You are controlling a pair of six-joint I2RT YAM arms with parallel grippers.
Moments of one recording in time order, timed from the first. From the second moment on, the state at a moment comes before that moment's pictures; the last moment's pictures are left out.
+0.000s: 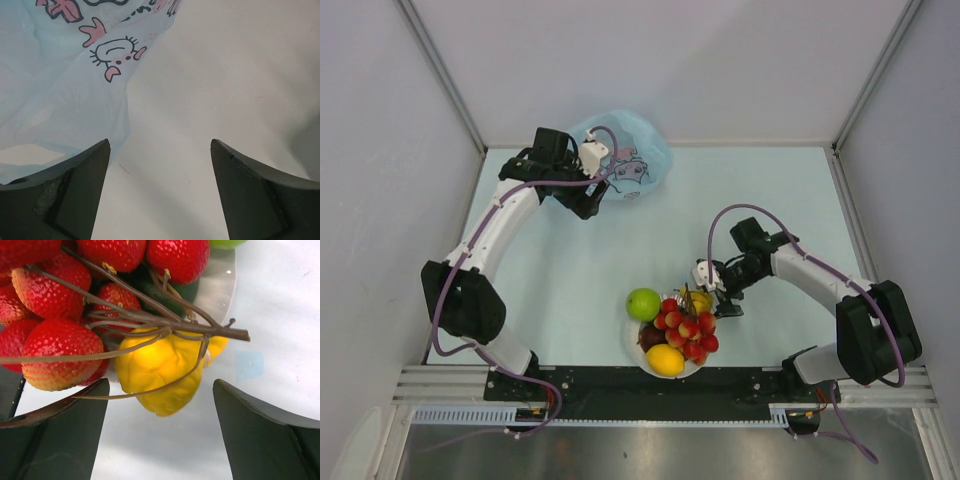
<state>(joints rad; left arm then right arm) -0.27 1.62 1.57 -0.85 0.22 0.43 0.42 1.40 0.86 -0.83 -0.86 -1.45</state>
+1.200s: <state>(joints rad) -0.26 1.56 1.64 -0.73 0.22 0.35 0.16 1.21 0.91 -0.68 -0.52 -1.03</state>
